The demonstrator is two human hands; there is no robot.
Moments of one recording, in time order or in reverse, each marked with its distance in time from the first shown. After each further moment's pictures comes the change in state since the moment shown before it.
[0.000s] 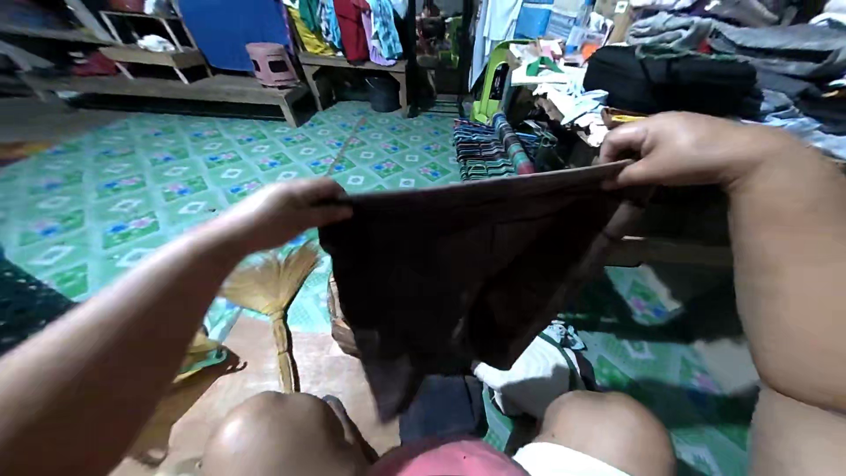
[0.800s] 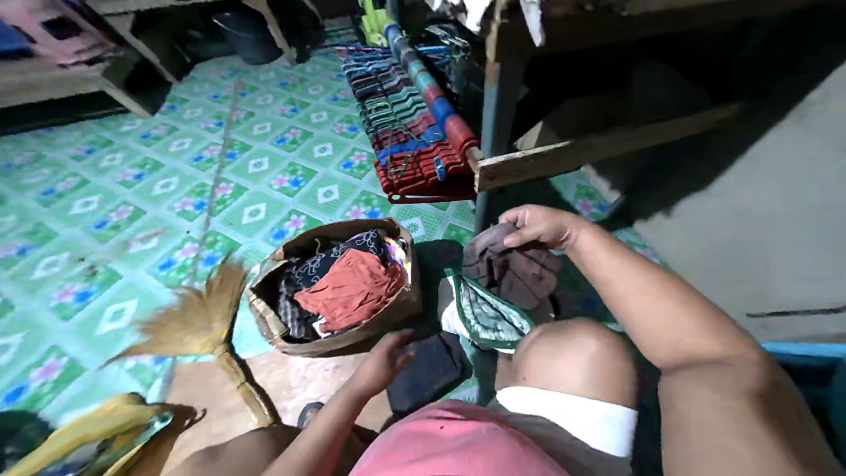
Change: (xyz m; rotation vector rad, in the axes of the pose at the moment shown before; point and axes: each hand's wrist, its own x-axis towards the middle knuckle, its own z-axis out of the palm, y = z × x) left_hand -0.094 -0.024 0.386 -0.433 -0.595 -0.292; right_hand -0.079 0.099 0.265 1.392 -0.277 0.185
